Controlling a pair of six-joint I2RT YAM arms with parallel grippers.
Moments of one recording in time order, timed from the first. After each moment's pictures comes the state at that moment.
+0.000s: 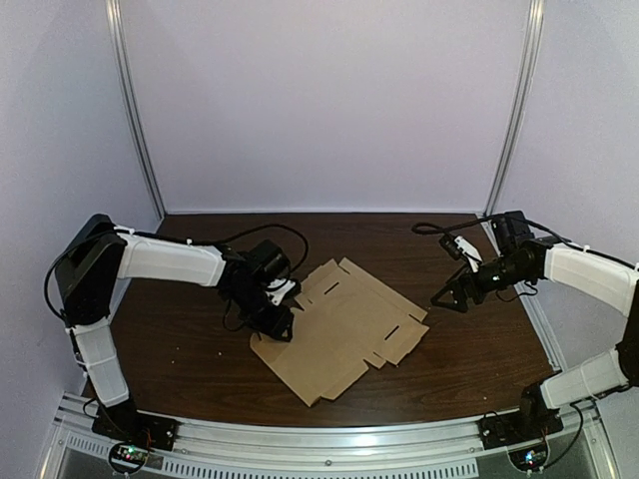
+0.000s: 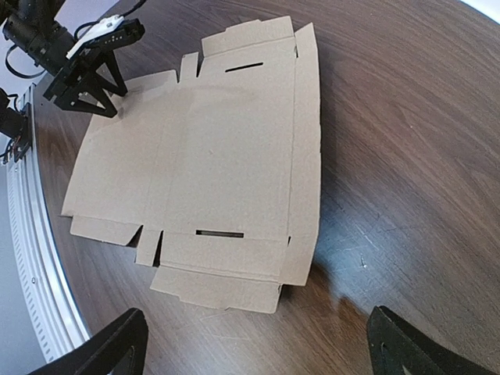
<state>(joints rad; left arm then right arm) -0.80 1.87 1.20 -0.60 0.17 -0.40 0.19 1.28 0.85 -0.57 -0.76 -0.38</state>
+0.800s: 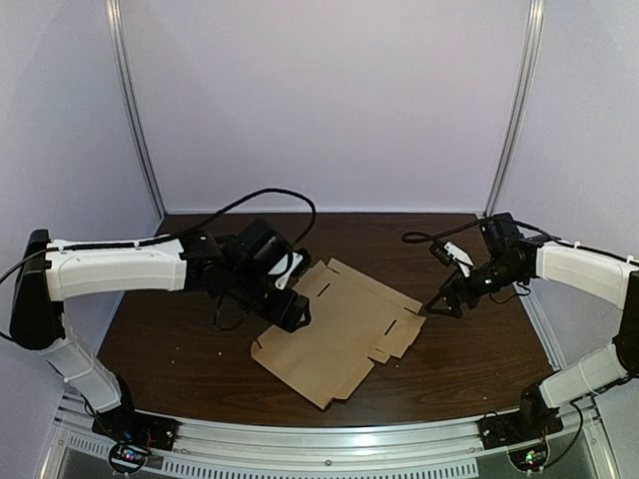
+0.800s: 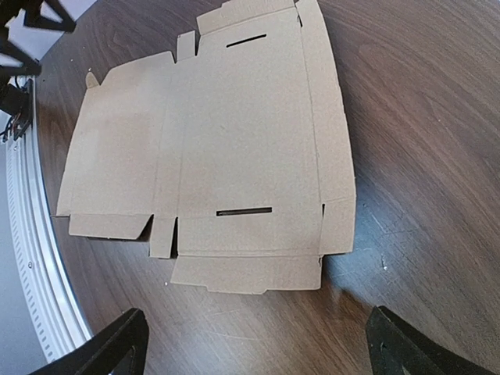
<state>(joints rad) -1.00 1.58 1.19 -0.61 -0.01 -0.51 0.25 1.33 0.86 -0.59 -0.73 -0.40</state>
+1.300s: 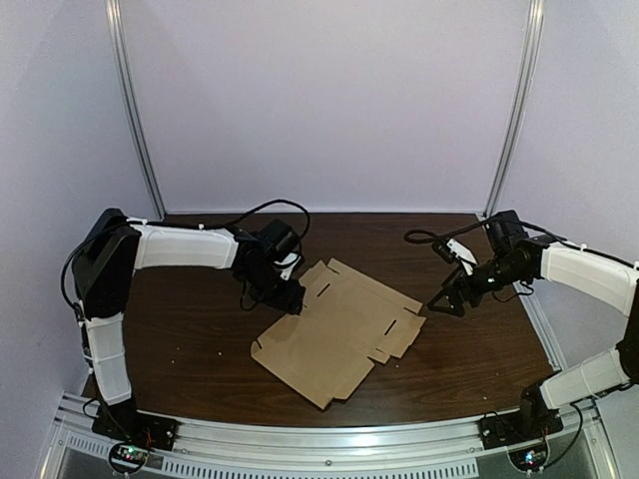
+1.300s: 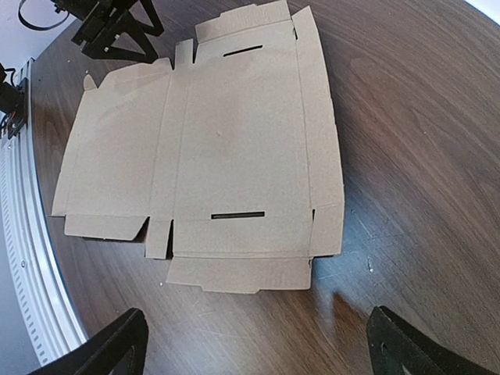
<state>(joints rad) -0.77 1.95 1.39 -0.60 0.00 -0.44 0.25 1.29 0.86 -0.59 -0.71 -0.42</state>
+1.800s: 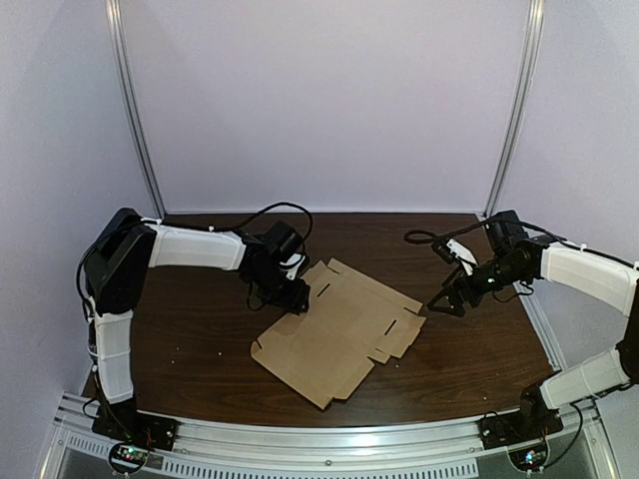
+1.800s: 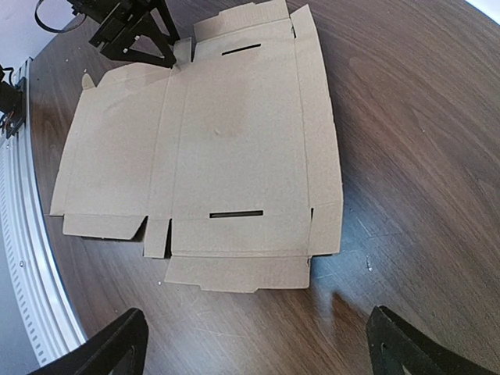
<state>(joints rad) -0.75 2.04 1.41 -0.53 0.08 -0.47 0.25 1.29 0.86 -0.59 -0.70 -0.42</state>
